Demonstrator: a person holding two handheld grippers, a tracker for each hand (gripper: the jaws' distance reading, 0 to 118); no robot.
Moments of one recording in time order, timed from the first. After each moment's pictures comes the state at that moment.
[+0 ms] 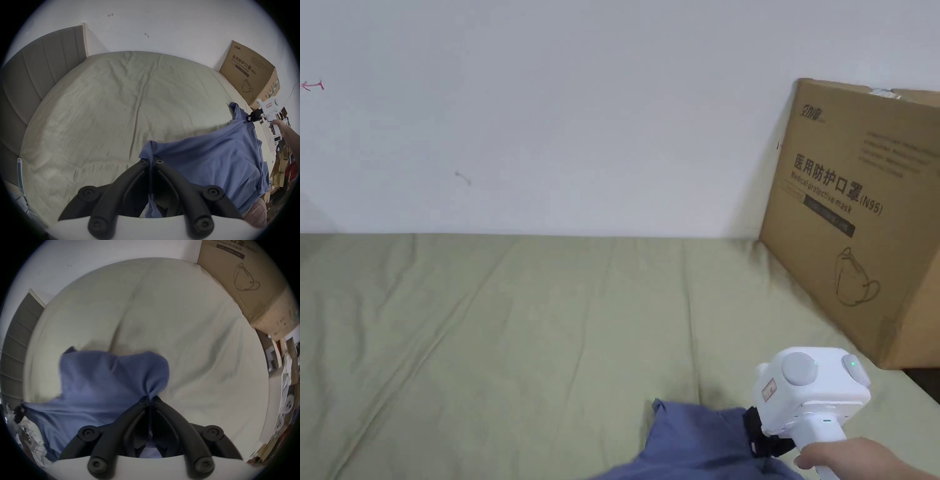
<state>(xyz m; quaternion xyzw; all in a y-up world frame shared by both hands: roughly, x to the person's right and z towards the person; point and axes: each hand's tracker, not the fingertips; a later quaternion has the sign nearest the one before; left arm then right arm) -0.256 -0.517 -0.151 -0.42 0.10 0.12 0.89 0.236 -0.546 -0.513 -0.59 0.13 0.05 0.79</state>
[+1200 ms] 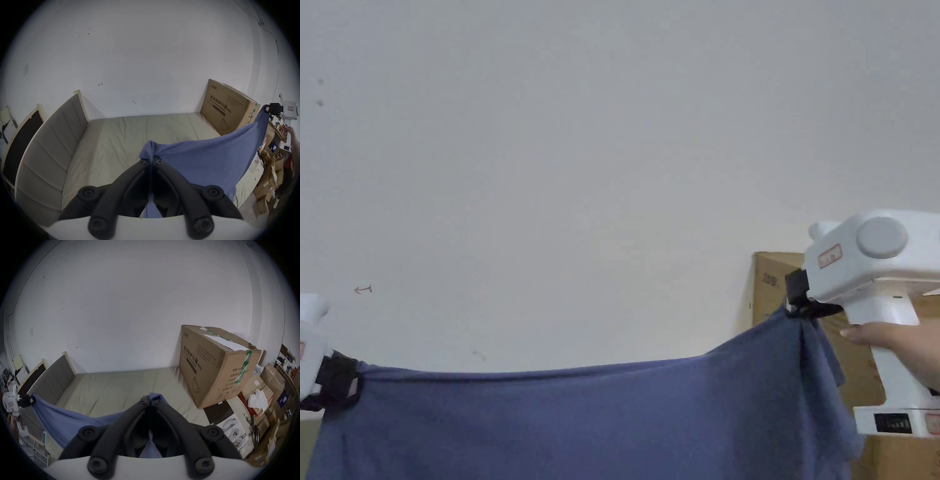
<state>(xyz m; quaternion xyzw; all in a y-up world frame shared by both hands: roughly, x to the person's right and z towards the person) -0.281 -0.172 -0.205 -0.28 0.07 0.04 0.96 0.259 -0.105 -0.390 -0.25 0.14 0.00 0.96</state>
